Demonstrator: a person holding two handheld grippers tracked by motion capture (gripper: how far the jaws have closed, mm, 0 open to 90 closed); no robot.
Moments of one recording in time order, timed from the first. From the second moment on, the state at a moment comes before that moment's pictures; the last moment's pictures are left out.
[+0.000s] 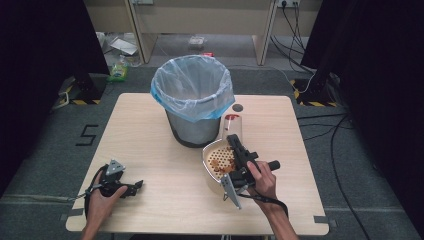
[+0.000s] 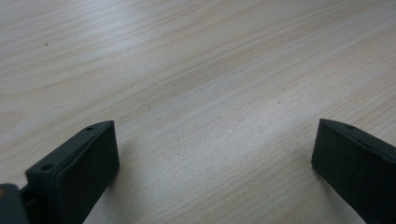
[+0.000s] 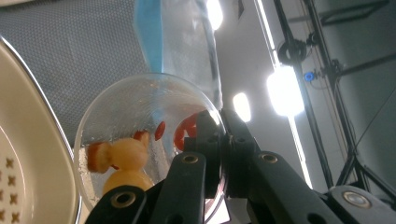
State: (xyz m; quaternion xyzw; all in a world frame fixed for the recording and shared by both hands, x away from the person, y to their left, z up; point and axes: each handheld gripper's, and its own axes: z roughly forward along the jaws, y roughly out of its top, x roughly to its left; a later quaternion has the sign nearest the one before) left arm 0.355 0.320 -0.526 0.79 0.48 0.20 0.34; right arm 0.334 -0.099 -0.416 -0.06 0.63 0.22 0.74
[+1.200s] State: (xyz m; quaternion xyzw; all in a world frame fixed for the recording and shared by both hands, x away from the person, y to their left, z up) left arm 0.356 0.321 -0.526 0.79 0.48 0.20 0.34; right arm 0.398 -0.144 -0.369 0.23 0.68 0.40 0.56
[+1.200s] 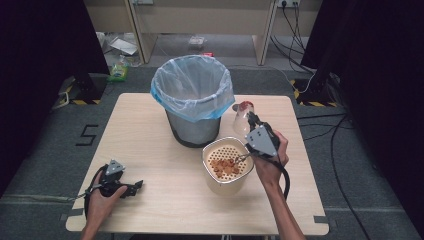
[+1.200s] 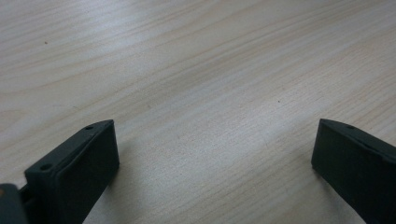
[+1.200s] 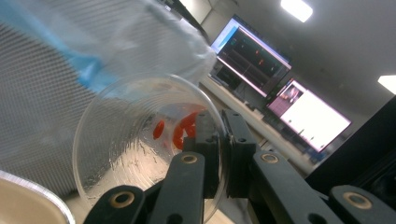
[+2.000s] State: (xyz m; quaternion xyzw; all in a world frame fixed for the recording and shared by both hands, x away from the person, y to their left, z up) left arm 0.356 0.321 -0.526 0.79 0.48 0.19 0.34; right arm 0.460 -0.171 -0.305 0.34 0.69 0.45 0.45
